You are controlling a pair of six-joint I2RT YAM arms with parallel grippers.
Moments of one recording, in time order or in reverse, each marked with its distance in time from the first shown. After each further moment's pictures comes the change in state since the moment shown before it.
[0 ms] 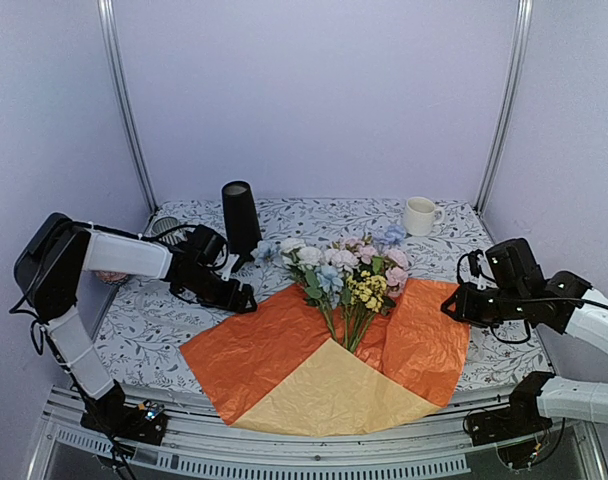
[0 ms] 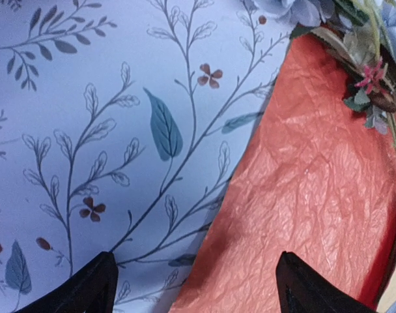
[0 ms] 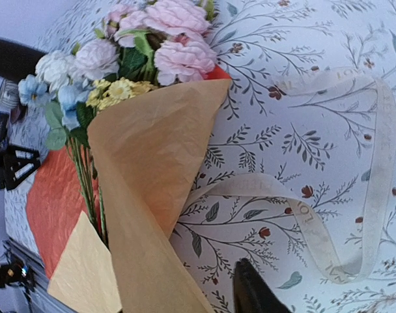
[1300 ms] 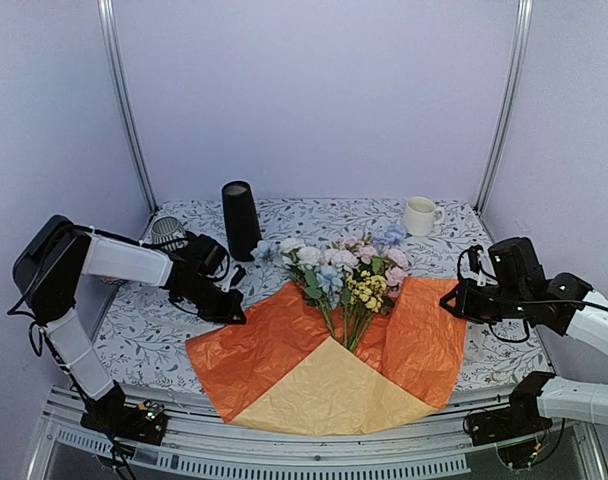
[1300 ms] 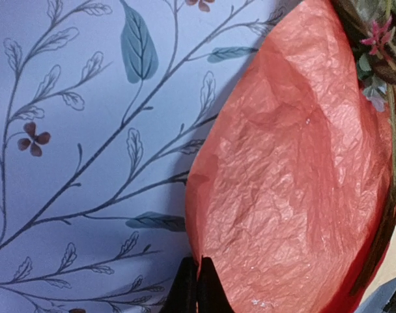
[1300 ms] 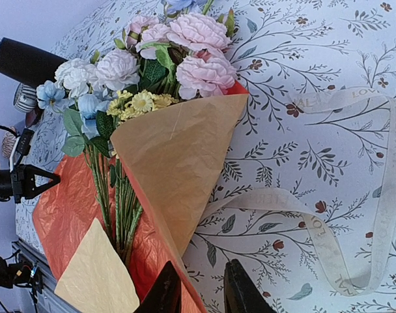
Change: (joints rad) left arm -0.034 -0.024 -0.071 -0.024 0.065 -0.117; right arm 0.000 -0.024 -0.011 0.069 -0.018 -0.013
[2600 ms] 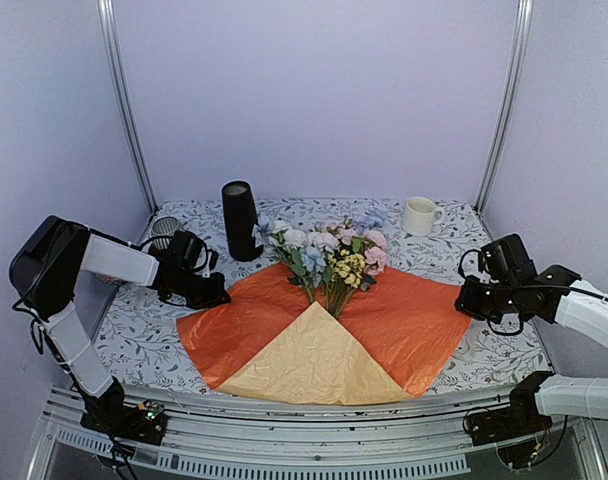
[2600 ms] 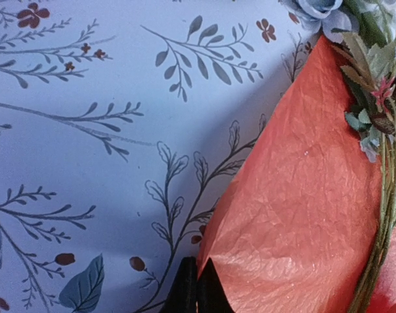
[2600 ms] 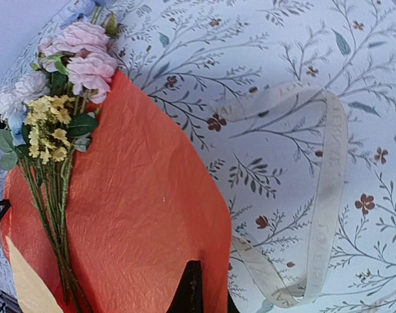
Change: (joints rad) left arm 0.167 0.009 -0.072 0.260 -0.064 -0.125; right arm -0.098 0.137 0.028 -0.007 0.120 0.038
